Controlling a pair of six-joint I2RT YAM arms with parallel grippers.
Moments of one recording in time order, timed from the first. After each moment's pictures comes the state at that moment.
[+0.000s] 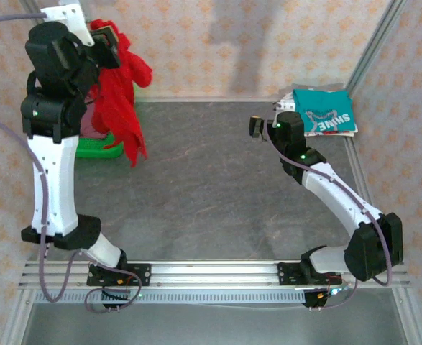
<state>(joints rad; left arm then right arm) -0.17 1.57 2.40 -0.86 -0.05 -0.27 0.39 1.31 1.06 -0.10 0.26 0.21</state>
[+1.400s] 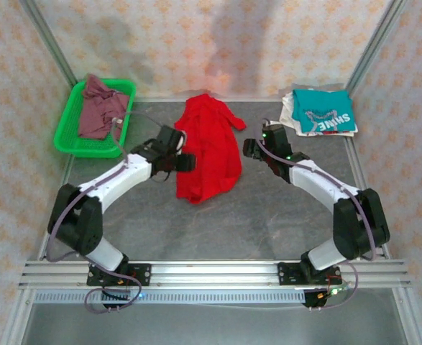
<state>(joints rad) -0.44 1.58 1.09 -0.52 0.03 -0.40 0.39 1.50 0.98 -0.18 0.11 0.40</state>
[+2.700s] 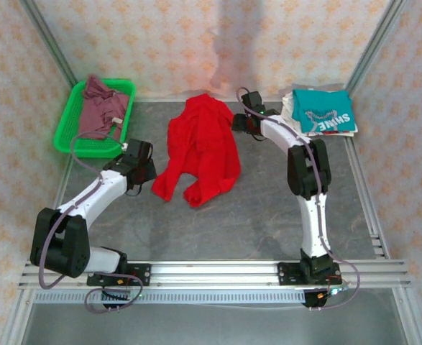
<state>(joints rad) -0.20 1.37 0.86 -0.52 -0.18 -0.51 0.34 2.26 1.88 -0.56 0.10 0.42</state>
